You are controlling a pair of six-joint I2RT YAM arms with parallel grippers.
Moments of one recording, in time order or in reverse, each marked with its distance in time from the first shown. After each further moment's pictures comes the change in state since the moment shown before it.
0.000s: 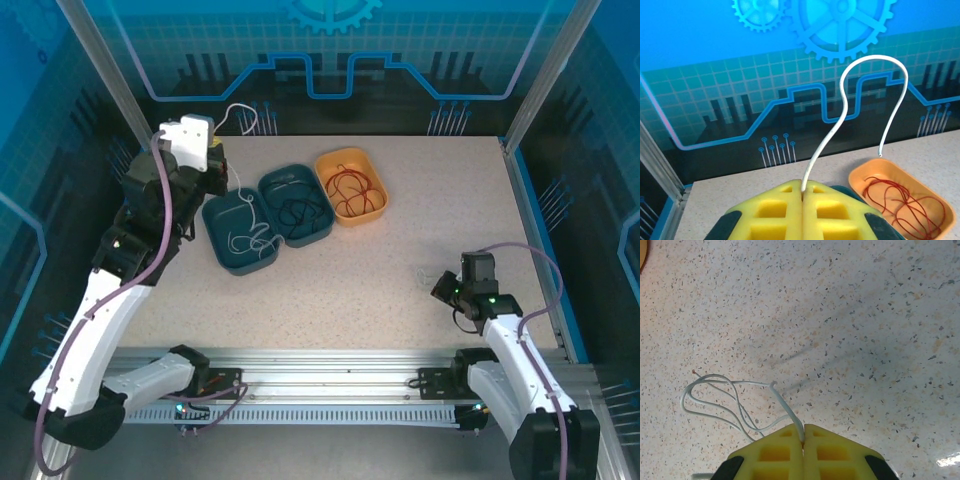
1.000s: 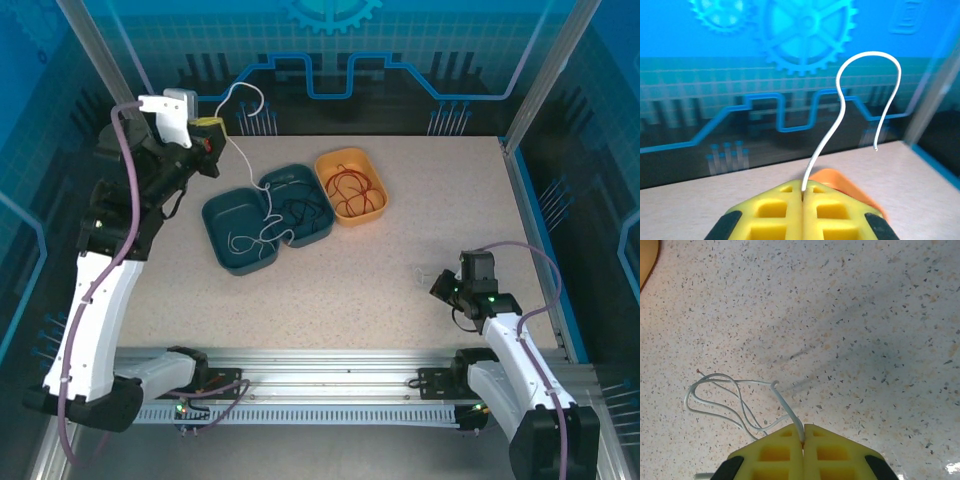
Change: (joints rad) left arm 0.191 0.084 0.170 -0.060 0.503 -0.204; right arm 0.000 0.016 0.000 0.033 -0.024 0.000
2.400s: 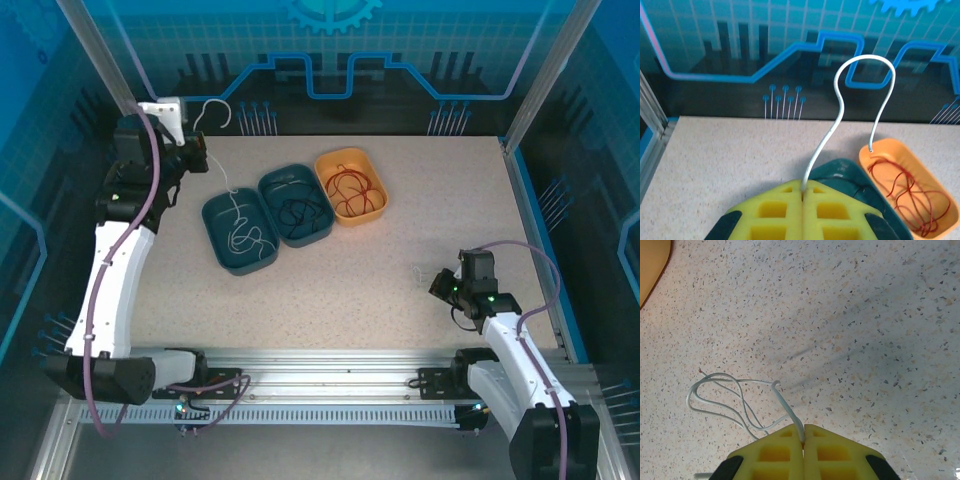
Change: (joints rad) left arm 0.171 0.130 -0.094 -0.053 -0.166 0.015; right arm 0.000 0.006 -0.002 0.022 -0.026 -0.003
